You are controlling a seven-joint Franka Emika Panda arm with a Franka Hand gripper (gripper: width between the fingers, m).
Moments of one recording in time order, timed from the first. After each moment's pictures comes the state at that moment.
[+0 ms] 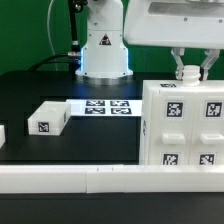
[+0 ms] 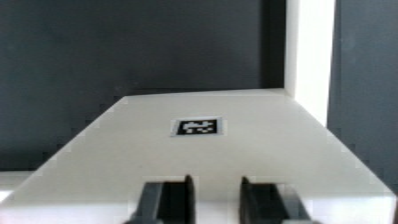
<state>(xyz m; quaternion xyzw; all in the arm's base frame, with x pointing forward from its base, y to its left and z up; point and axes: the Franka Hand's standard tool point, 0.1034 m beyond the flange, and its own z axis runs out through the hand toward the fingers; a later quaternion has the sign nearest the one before) 0.606 0.089 0.135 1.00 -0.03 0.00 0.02</state>
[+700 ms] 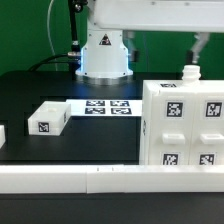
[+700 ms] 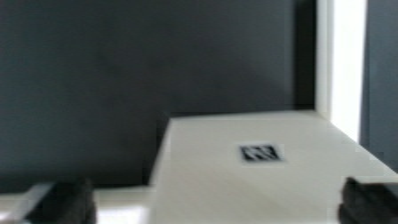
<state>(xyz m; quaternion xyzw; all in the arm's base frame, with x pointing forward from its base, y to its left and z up) 0.567 0.038 0.151 1.00 -0.05 -0.01 0.01</state>
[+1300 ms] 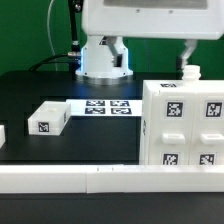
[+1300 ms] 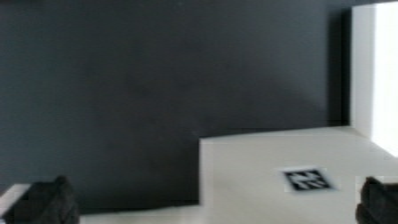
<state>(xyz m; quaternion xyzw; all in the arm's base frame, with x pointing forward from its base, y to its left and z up) 0.560 0.025 0.140 1.00 -0.06 -0.01 0.00</state>
